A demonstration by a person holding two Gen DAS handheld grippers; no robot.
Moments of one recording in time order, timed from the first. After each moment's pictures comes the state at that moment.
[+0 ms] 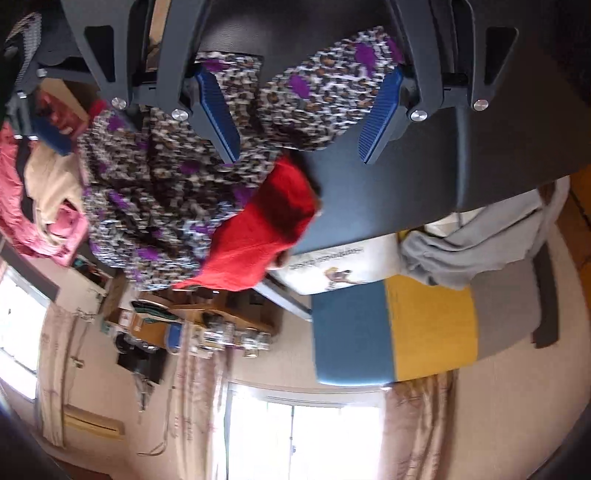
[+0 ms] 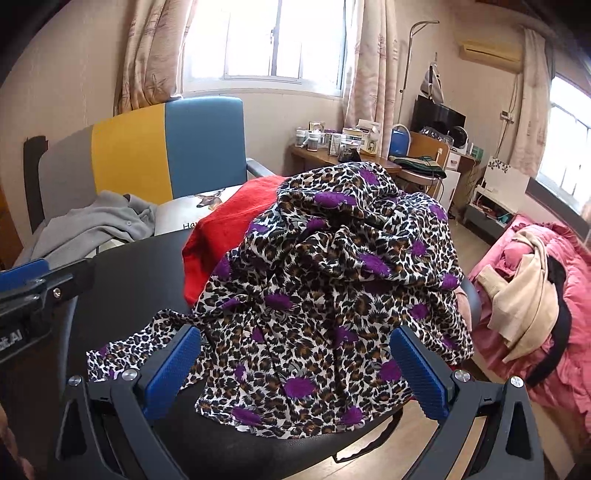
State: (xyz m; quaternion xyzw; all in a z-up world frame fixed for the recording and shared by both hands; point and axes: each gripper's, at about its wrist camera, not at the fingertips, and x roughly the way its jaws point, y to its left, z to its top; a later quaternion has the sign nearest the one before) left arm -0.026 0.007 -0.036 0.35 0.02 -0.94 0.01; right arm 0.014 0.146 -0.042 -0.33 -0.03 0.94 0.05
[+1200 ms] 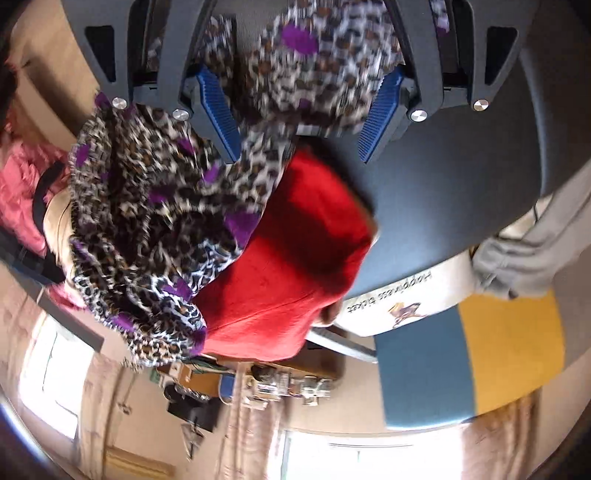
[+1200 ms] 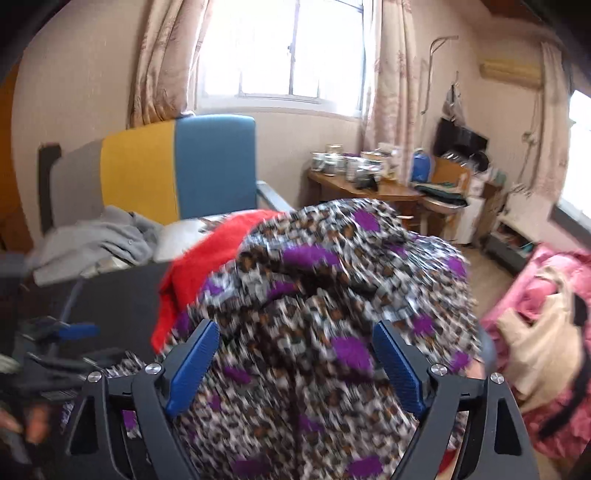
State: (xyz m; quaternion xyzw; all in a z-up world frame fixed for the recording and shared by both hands) left arm -0.151 0.018 -0.142 0.42 -0.02 -0.90 -0.14; right arm -0.082 0.216 -0.029 -0.28 -0.02 0.96 -0.03
